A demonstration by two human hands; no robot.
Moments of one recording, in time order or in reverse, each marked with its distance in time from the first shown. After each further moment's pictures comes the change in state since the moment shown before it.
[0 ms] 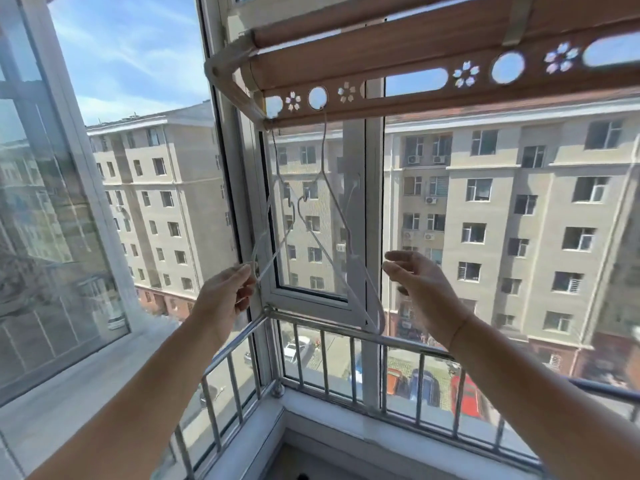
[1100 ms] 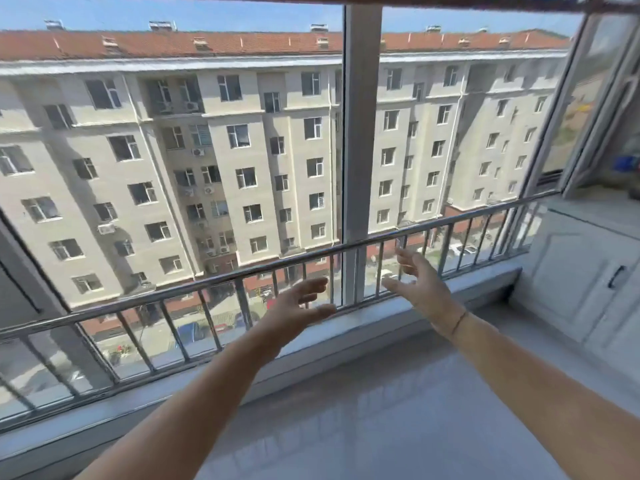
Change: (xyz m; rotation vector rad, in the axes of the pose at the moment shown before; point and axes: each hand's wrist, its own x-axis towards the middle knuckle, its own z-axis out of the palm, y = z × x) left_hand -0.410 -0.181 0.501 0.348 -1.255 0.016; right_hand -0.401 0.006 -0.545 -0.559 0.629 0.212
